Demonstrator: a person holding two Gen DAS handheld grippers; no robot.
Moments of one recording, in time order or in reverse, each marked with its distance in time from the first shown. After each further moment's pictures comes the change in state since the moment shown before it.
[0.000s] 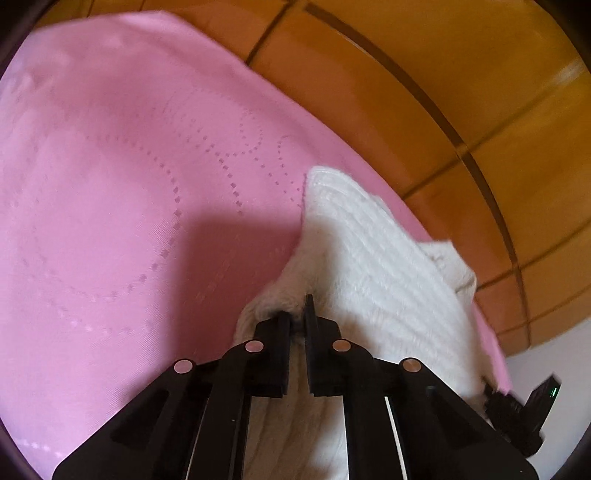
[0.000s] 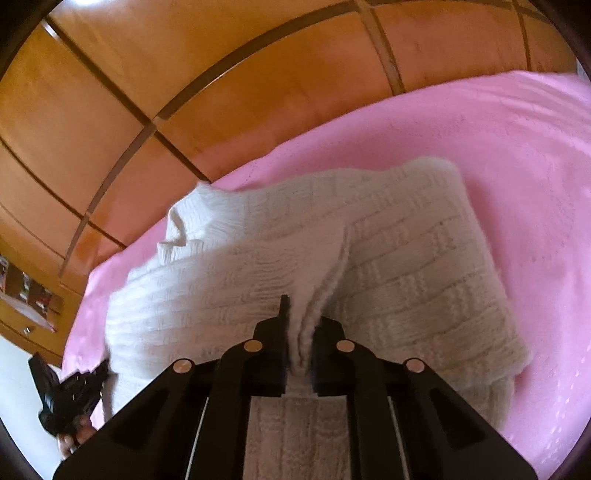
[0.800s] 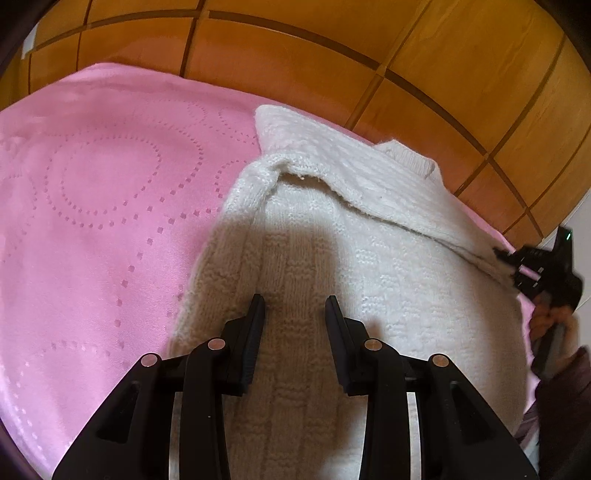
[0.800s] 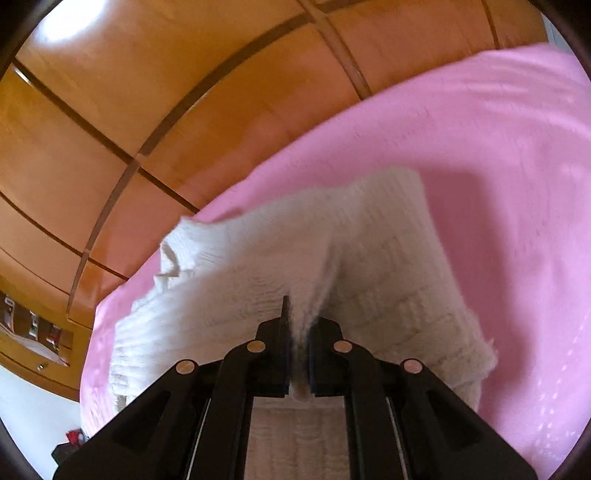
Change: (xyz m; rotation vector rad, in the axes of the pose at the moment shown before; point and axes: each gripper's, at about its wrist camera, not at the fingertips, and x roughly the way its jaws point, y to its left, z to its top) left arm -0.055 -0.010 -0.083 0.313 0.047 -0.010; right arm -0.013 -0.016 -0.001 0.117 -0.043 0.005
